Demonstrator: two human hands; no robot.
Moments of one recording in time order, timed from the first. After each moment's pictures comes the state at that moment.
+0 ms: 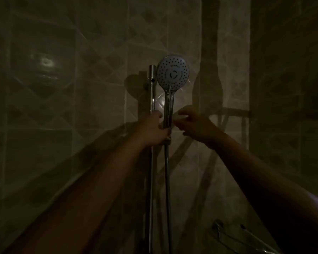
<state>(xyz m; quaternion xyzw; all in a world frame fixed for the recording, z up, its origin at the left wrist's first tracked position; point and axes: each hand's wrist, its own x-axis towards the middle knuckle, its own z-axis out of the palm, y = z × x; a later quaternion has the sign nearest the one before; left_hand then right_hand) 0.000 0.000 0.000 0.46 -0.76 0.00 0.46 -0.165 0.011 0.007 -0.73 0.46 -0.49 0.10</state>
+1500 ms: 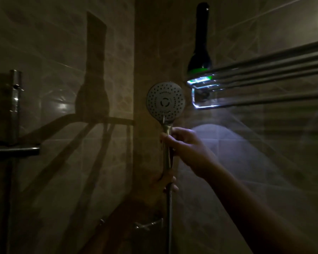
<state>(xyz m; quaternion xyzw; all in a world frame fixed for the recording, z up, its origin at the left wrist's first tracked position) -0.278 0.183 -0.112 0.15 -0.74 -0.56 0.34 -0.400 0.268 -0.032 -0.65 0.48 -0.59 0.07</state>
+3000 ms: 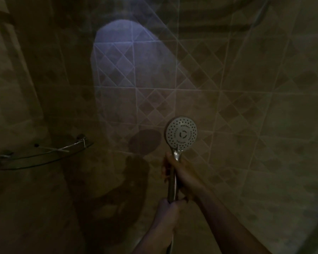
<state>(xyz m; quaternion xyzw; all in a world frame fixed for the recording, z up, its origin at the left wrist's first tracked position) -0.425 0.385 -0.392 0.33 -0.58 -0.74 0.08 -0.517 0.415 -0.343 -0.26 0.58 -0.72 0.29</state>
